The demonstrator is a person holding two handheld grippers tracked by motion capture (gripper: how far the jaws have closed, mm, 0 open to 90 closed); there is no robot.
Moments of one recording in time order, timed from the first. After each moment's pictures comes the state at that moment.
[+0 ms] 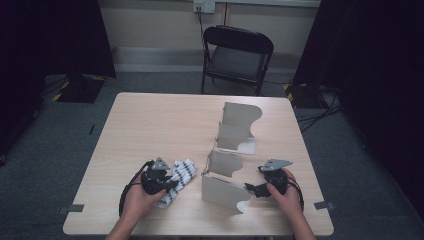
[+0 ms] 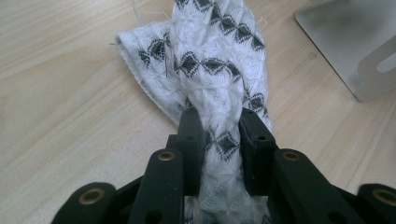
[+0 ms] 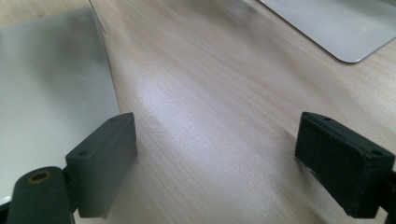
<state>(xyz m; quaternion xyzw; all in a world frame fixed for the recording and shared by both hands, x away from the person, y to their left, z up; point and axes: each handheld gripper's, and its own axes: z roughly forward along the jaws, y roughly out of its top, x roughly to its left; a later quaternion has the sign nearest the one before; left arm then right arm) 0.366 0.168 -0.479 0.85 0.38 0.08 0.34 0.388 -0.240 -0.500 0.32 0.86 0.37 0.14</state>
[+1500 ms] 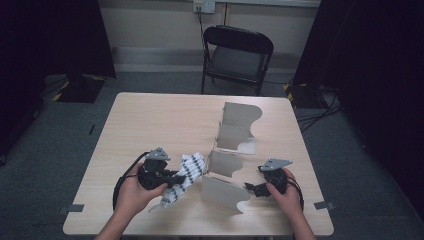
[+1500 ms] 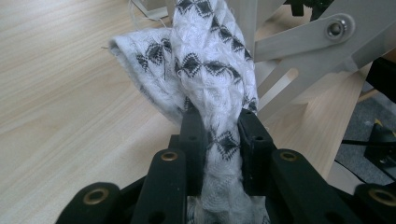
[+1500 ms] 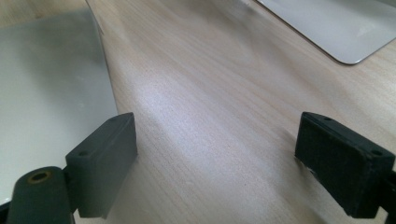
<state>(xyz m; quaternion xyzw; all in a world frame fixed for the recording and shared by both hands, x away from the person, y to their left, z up) 0.347 0.156 -0.400 0.84 0.36 0.02 0.41 0.390 -0.240 -0.499 0.32 0.86 0.37 0.14</state>
